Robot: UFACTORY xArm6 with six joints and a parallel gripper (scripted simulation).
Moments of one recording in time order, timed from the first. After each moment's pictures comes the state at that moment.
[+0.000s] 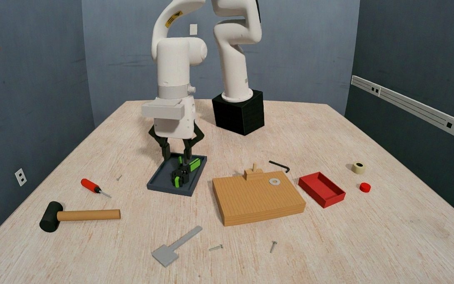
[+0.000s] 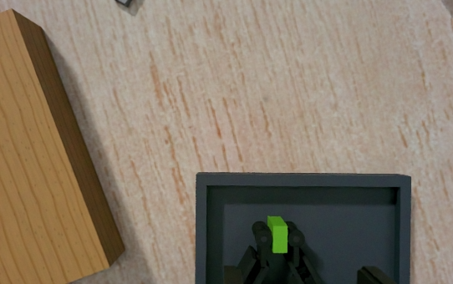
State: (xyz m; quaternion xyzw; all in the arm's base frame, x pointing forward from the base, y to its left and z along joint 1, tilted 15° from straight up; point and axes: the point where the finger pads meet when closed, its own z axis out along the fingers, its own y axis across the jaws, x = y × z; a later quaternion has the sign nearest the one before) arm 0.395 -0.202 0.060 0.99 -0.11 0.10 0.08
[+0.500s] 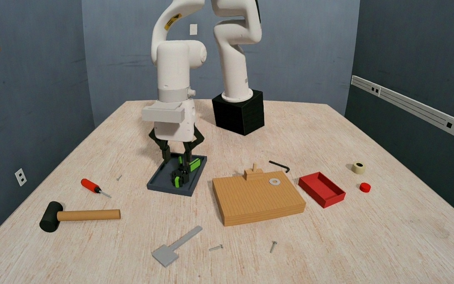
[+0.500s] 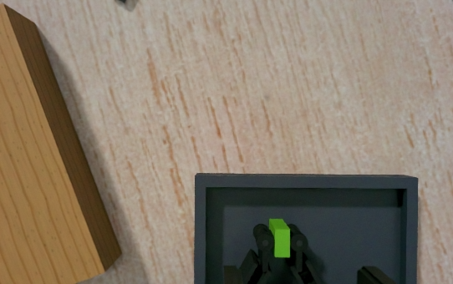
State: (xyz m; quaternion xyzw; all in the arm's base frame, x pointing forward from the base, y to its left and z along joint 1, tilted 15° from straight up) arm 0.397 -0.203 0.053 0.99 -0.11 0.10 0.08
